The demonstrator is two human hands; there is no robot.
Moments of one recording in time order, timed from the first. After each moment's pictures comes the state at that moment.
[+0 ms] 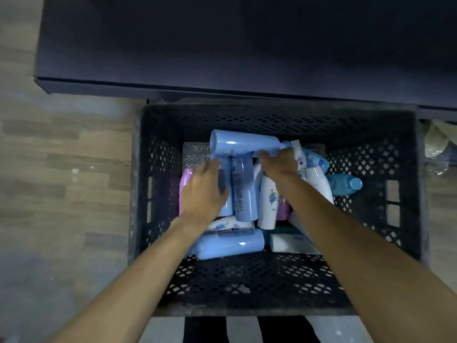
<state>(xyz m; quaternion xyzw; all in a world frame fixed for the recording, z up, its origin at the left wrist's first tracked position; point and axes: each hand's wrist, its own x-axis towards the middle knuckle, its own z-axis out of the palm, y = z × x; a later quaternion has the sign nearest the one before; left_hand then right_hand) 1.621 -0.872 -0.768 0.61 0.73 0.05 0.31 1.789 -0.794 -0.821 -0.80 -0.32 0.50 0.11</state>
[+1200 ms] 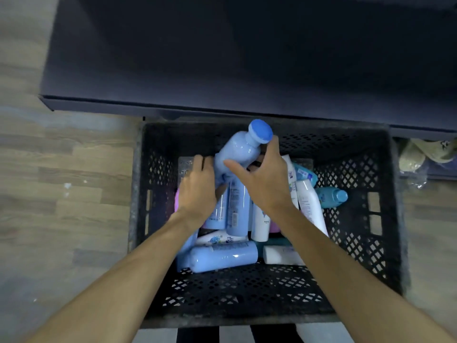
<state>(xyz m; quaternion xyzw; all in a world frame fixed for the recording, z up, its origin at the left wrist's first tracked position) 1.615 -0.845 -0.758 0.65 0.72 0.07 0.24 1.760 -0.814 -0.719 -0.65 -0.56 0.42 0.30</state>
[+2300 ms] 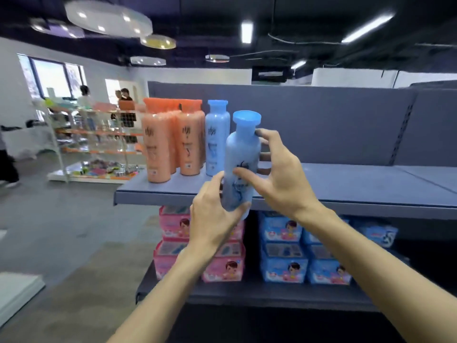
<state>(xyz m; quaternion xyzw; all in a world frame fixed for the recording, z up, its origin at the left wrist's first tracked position) 1.535 -0.793 -0.063 0.65 0.51 0.57 0.01 1.687 -0.793 0.016 -0.32 -0.78 0.09 0.52</state>
